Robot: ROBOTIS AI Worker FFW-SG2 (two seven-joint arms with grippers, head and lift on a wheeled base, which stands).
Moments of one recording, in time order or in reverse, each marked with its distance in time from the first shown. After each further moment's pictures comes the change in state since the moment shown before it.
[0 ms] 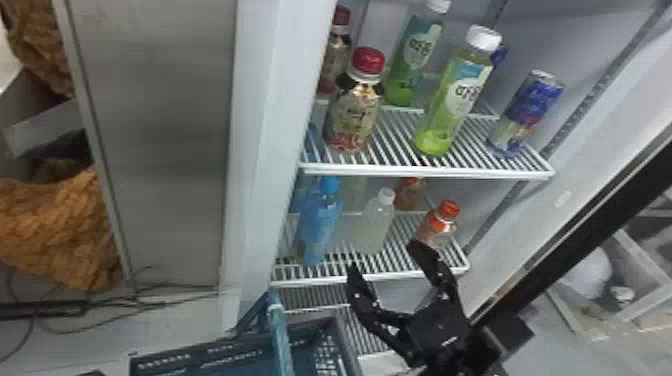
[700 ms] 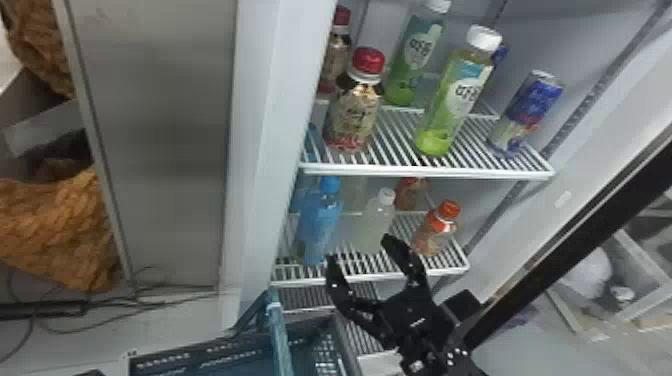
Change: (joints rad) left arm 0.000 -0.002 0.001 0.002 -0.001 -0.004 0.000; right arm -0.160 -0.026 0.067 0.183 0.000 -0.001 -0.001
